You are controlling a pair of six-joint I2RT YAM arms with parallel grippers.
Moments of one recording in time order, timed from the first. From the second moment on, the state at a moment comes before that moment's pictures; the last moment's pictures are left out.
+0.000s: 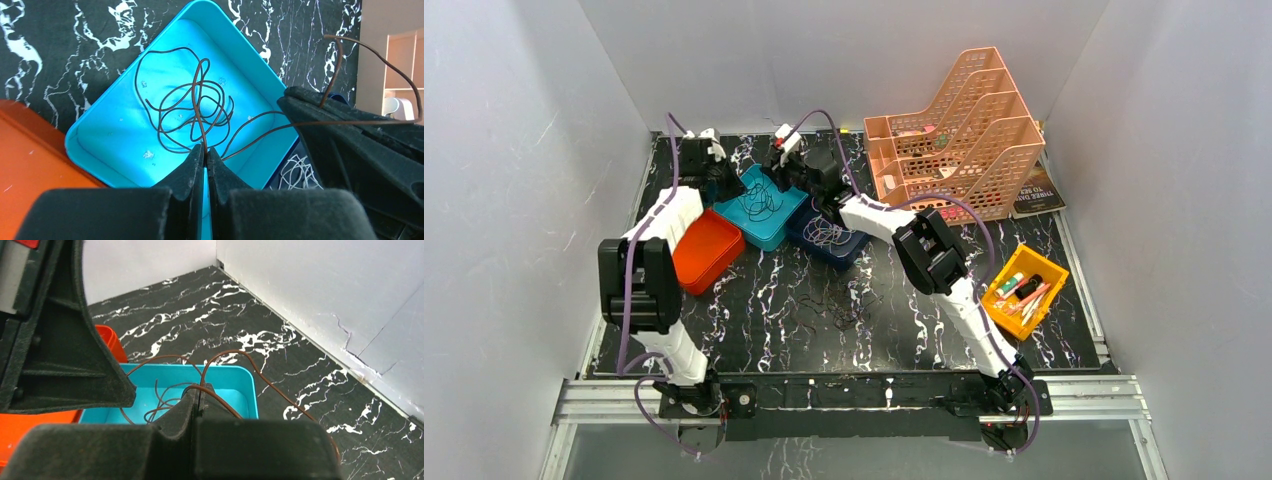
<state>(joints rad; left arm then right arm) -0.02 1.70 1.26 -0.27 0.14 -0.39 0.78 2.50 2.02 0.51 -0.25 0.00</state>
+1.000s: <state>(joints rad) -0.02 1.89 1.32 -0.28 0.20 -0.33 0.79 2.48 1.89 0.35 -0.29 -0.10</state>
